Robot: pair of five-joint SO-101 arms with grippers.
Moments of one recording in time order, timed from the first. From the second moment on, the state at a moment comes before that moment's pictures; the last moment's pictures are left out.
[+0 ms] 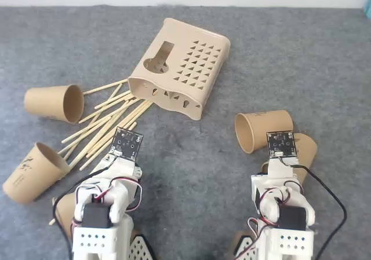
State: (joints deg) left arm -3.7 -102.8 97.3 71.7 -9.7; right arm 1.2 -102.8 95.5 74.7 7.3
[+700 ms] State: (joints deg) left arm -3.7 -102.8 97.3 72.0 -9.7; right arm -11.4 -102.8 95.5 74.7 7.3
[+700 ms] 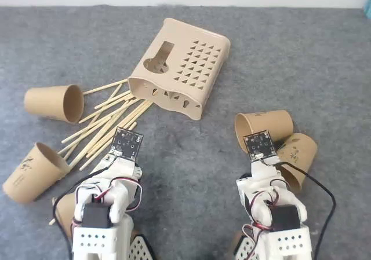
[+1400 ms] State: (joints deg) left arm -3.8 -102.9 80.8 66.2 -9.7; right arm 12.0 -103.3 86.7 72.0 10.1
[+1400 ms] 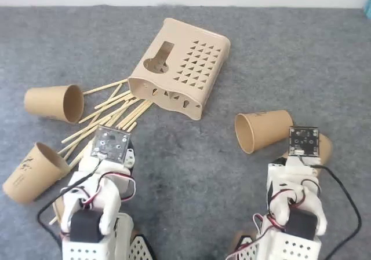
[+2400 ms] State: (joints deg) left arm -5.6 -8.6 32.3 46.5 -5.8; right arm 13.4 -103.3 86.7 72.0 10.2
